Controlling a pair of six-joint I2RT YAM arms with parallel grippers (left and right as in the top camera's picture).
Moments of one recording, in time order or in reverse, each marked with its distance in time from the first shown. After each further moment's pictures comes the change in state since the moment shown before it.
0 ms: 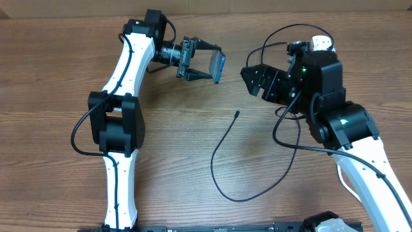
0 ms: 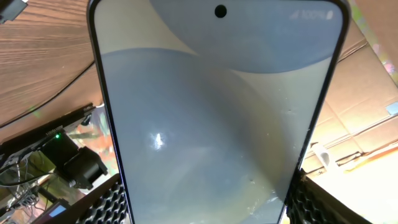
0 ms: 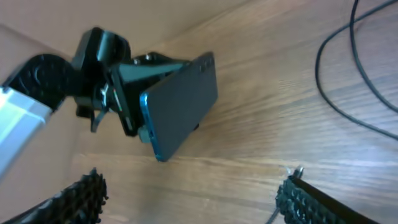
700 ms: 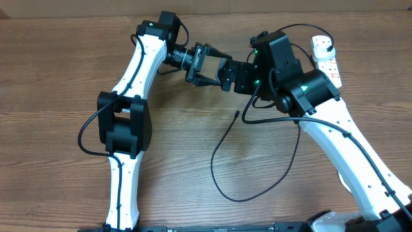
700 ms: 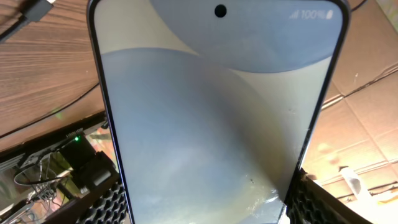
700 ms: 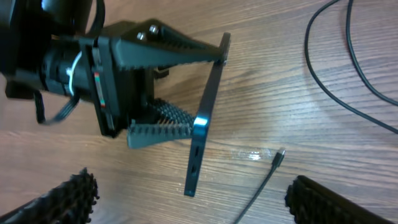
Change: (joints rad) left arm -0.061 0.000 0.000 0.000 -0.107 -0.048; right arm 0.149 0.277 0.307 -0.258 0.190 -0.039
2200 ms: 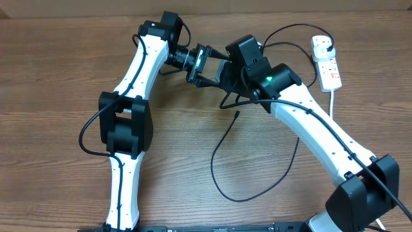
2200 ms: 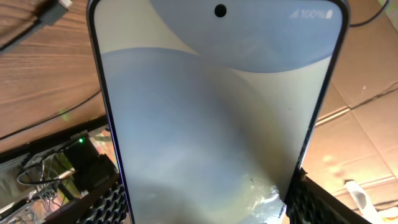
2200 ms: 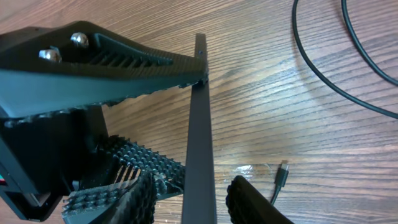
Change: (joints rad) left arm -0.016 0.000 0.000 0.001 -0.040 -0.030; right arm 0.042 0.187 0.000 0.099 0.122 0.142
